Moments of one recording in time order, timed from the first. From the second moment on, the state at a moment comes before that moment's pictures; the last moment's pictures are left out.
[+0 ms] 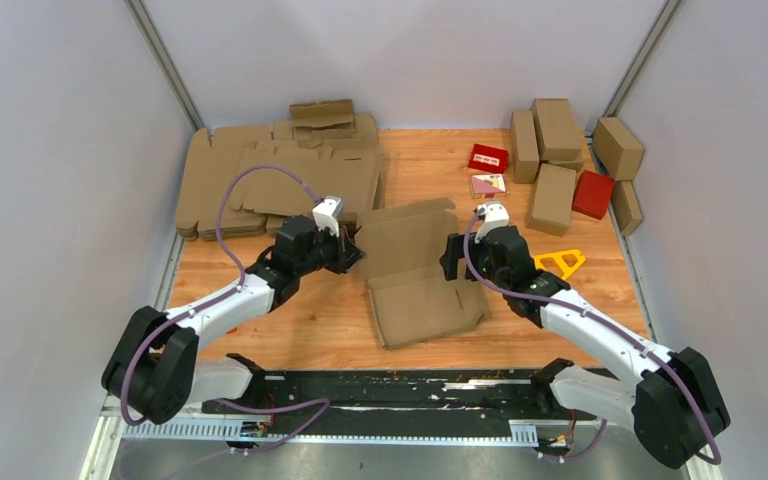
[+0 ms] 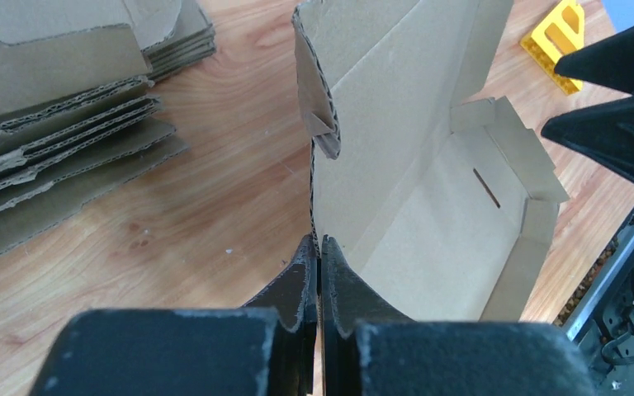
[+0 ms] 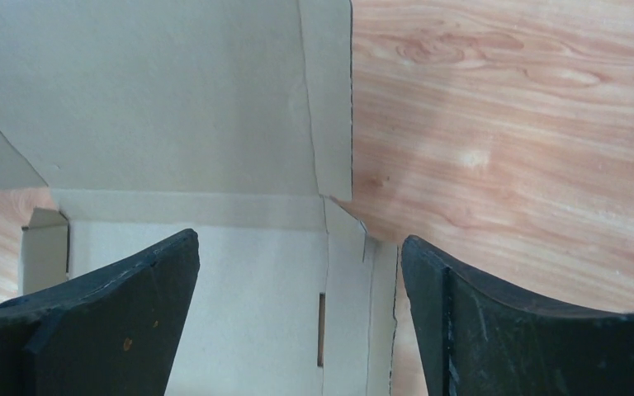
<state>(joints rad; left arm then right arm) -0.51 1.26 0.58 0.23 0.29 -0.35 0.56 1.09 0.58 -0.02 0.10 0.30</state>
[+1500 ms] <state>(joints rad) -0.51 1.27 0.48 0.47 0.40 -0.38 0.56 1.21 0.56 -0.31 0.01 0.38</state>
